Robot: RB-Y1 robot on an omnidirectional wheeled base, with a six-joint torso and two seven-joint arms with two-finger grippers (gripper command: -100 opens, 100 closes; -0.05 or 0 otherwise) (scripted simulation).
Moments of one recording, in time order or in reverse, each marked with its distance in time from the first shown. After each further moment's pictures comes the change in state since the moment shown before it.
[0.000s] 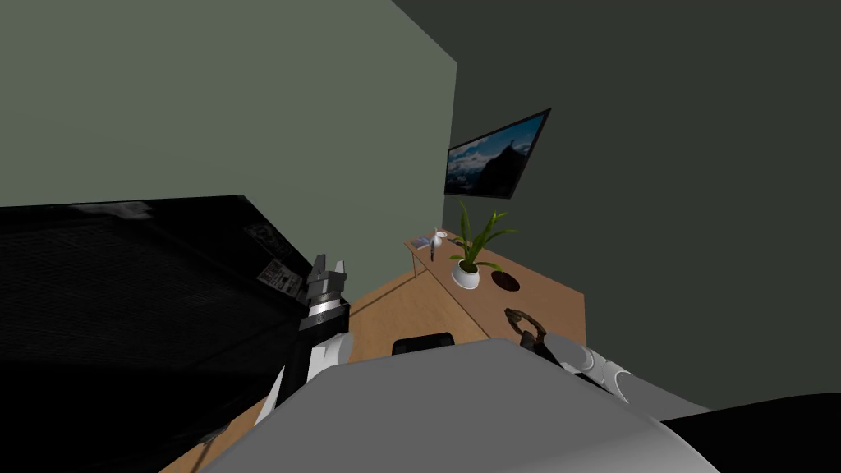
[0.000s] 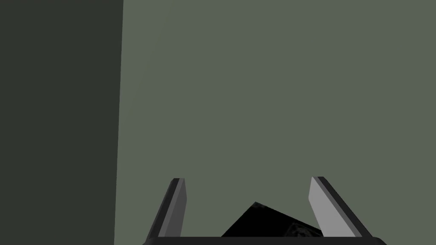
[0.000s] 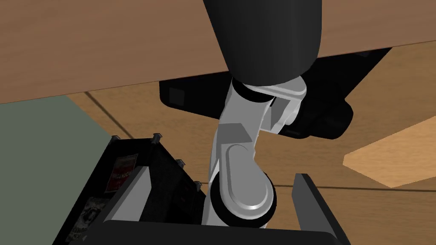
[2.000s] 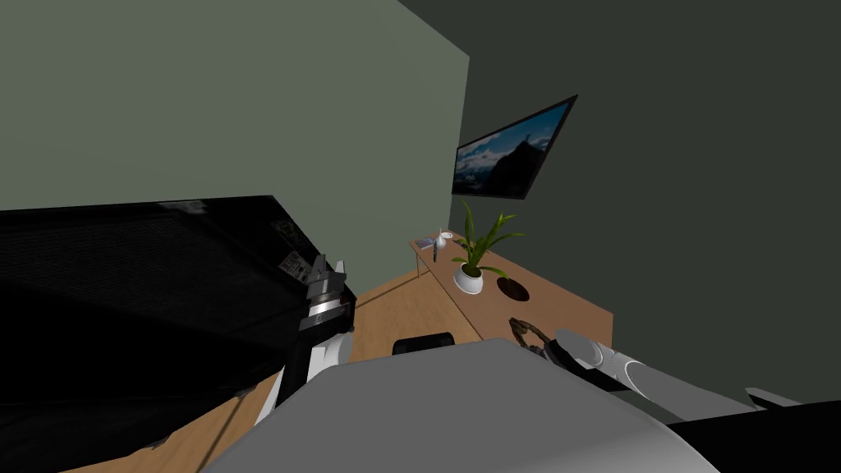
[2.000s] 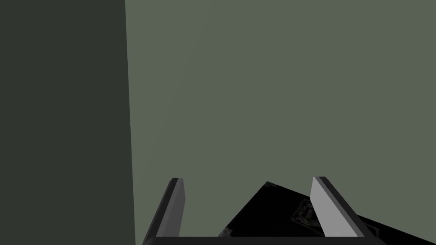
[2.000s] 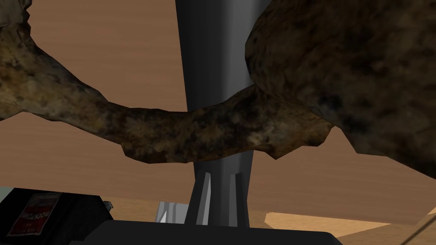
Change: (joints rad) left arm 0.000 0.000 0.000 0.000 0.000 0.000 0.000; right arm -0.052 -0.072 0.024 0.113 0.146 0.026 0.088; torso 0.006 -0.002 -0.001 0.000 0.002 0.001
